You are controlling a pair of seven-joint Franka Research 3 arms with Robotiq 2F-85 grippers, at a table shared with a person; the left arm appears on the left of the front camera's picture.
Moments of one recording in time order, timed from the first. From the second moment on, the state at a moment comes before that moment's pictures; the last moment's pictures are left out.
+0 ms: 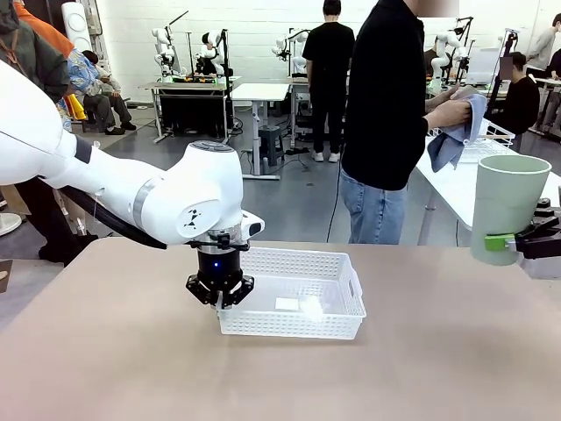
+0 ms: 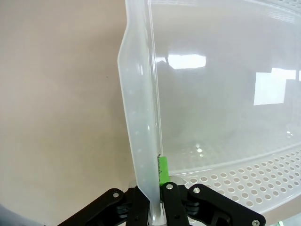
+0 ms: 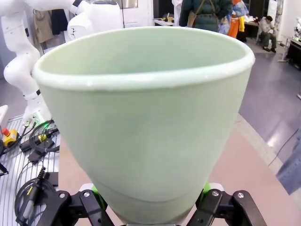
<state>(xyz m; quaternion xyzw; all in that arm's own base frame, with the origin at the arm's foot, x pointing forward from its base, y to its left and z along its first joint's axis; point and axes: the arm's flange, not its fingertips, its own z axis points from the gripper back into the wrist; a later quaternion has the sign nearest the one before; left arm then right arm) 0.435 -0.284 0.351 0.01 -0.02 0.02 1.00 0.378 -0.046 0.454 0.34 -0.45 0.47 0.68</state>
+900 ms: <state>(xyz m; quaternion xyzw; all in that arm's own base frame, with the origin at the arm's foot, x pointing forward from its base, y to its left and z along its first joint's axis) 0.435 -0.285 0.352 0.01 -0.02 0.02 1.00 0.383 0.159 0.479 0.11 -0.31 0.67 0.67</state>
